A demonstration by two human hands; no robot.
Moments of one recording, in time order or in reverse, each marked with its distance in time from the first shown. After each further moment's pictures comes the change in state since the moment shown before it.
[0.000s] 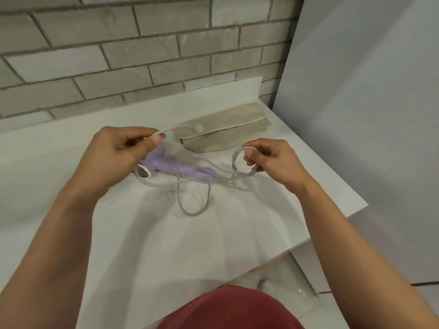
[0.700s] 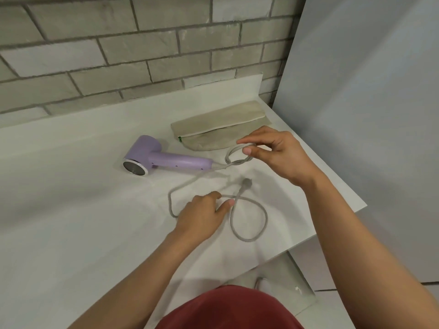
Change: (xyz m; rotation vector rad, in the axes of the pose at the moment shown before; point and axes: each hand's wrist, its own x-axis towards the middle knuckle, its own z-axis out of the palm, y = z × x) left_hand -0.061 -0.049 0.160 0.460 -0.416 -0.189; right_hand 0.004 -0.015 -0.014 -0.082 -0.108 -0.222
